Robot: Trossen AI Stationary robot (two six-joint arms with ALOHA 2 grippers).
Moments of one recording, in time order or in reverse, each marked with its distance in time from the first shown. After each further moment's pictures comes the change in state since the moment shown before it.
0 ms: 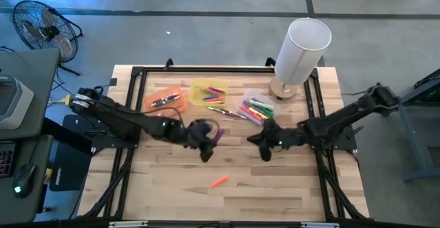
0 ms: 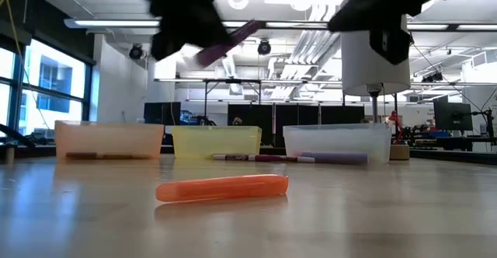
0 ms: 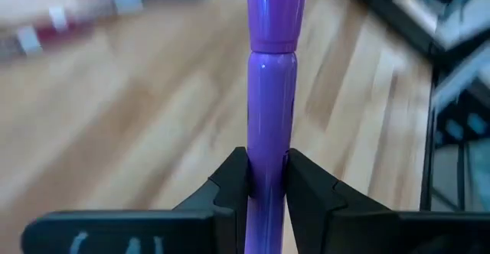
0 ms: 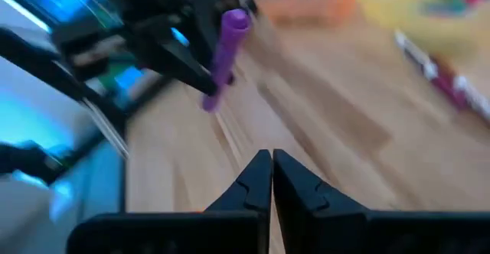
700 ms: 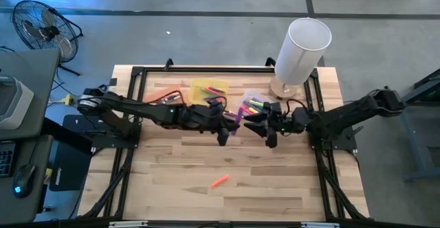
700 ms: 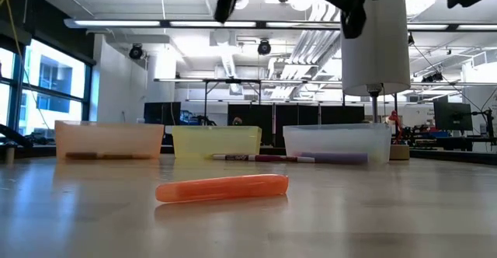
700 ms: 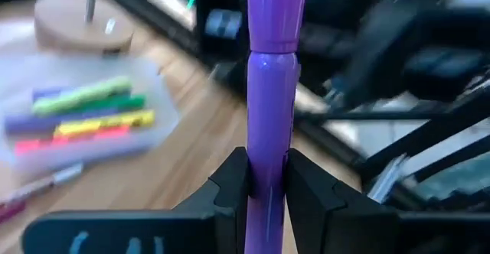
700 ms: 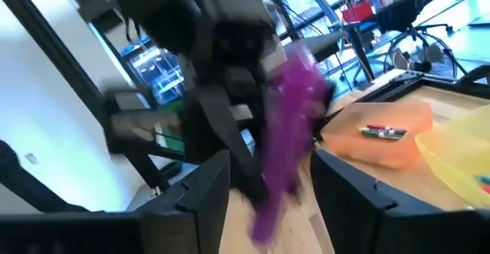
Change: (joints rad) left arm 0.124 0.084 0.215 0.226 0.020 0.149; right arm -0.194 -0.047 -0.133 0.626 -0.188 -0.349
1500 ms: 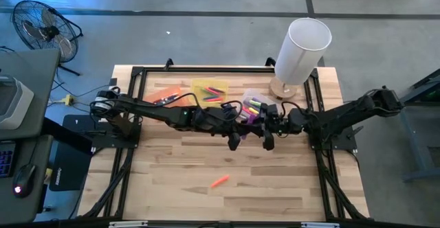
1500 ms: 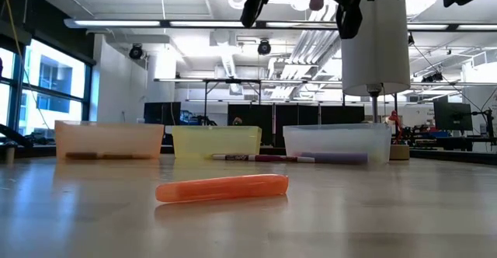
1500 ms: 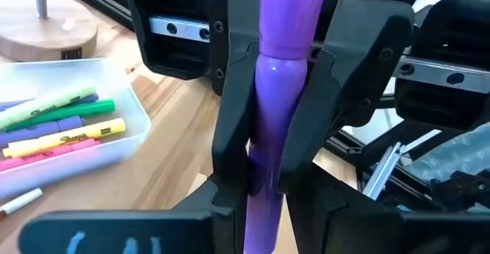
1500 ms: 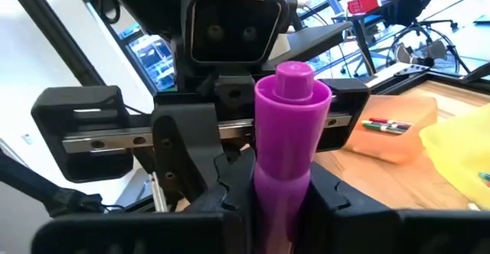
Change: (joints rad) left arm 0.000 0.150 0.151 -0.008 0.074 0.050; right arm -0.003 0.042 0.029 -0.044 -0.005 -0.050
